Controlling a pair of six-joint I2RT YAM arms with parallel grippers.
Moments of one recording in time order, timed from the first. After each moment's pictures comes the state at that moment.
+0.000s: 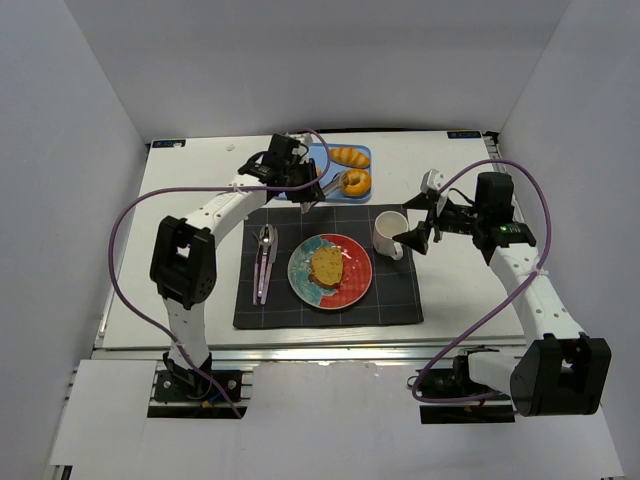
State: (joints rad) left arm -0.47 1.96 1.64 -0.45 0.23 -0.47; right arm 0.08 1.17 0.95 -0.34 -1.07 -0.66
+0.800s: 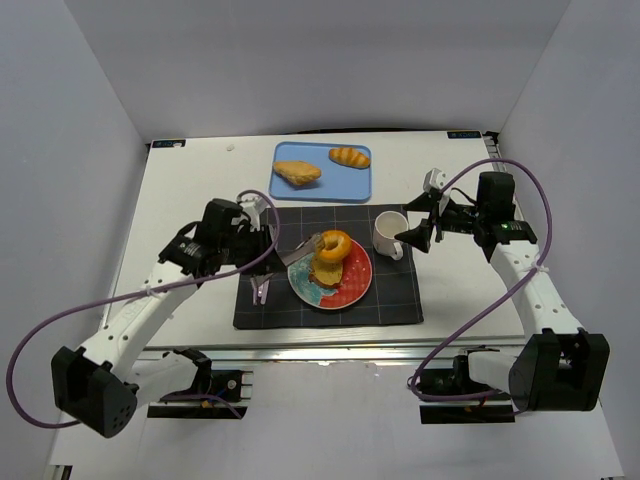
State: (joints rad) left arm -0.46 1.11 0.98 -0.68 0.34 -0.48; right arm 0.05 1.19 0.96 -0.36 -1.11 -0.67
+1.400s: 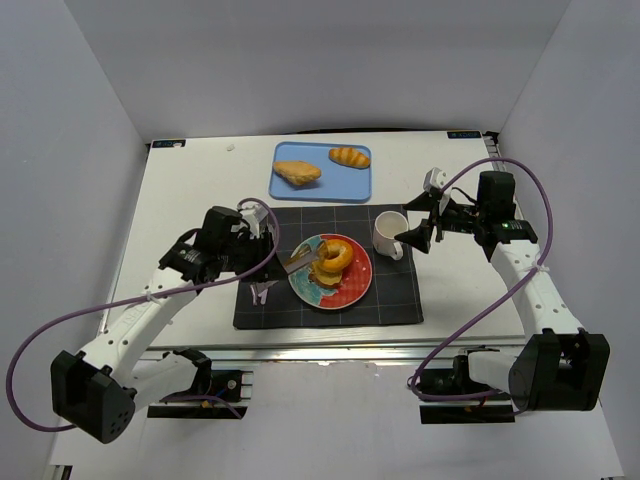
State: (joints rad) left arm -0.46 1.06 0.89 -0.66 0.37 -0.47; right arm 0.05 1.20 0.97 -0.38 -1.11 -0.67
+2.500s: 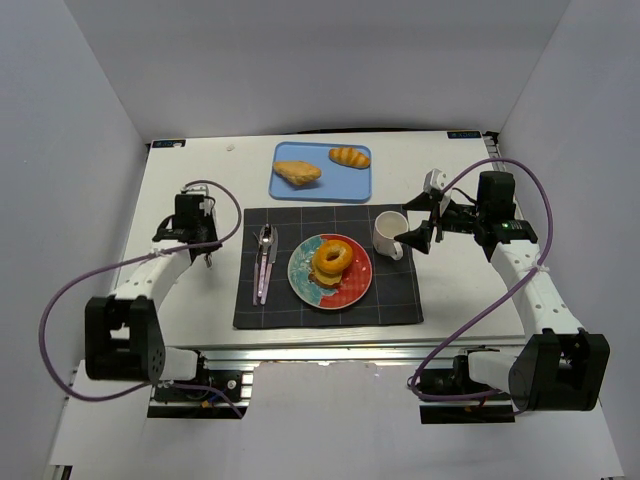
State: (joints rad) left arm -0.07 1.30 0.86 -0.39 -0.14 -0.21; right arm 0.05 1.20 0.97 -0.38 -1.14 -0.69
